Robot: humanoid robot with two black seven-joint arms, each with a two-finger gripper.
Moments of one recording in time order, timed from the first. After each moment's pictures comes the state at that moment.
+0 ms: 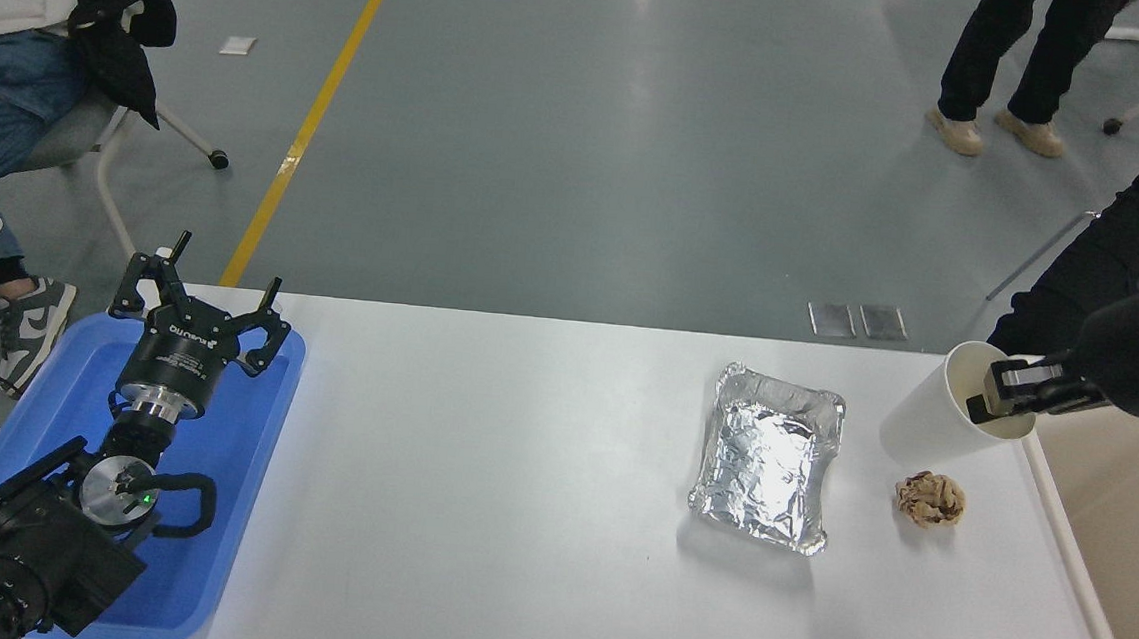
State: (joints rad) left arm -0.60 0.22 -0.90 -0.31 -0.14 -0.77 -0.37; right arm 2.20 -0.81 -1.18 1.44 -0.80 0.62 0.26
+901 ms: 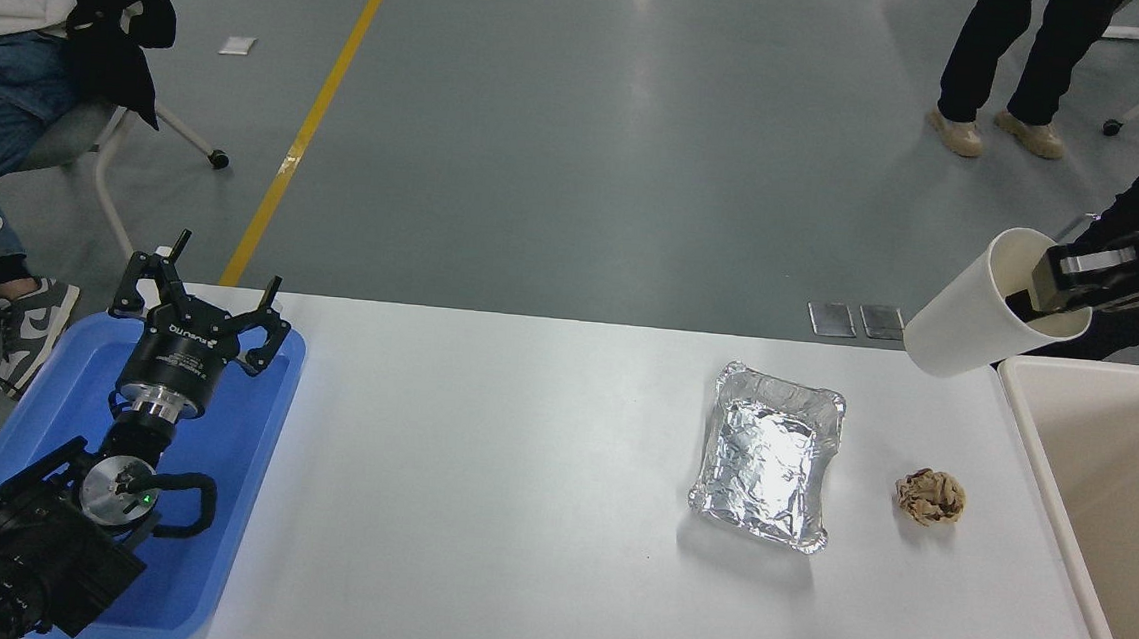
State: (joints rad) left arm -0.60 0.22 -0.90 -0.31 -0.14 -0.77 -0.37; right arm 2.34 -0.84 -1.18 1.43 -0.80 0.71 0.26
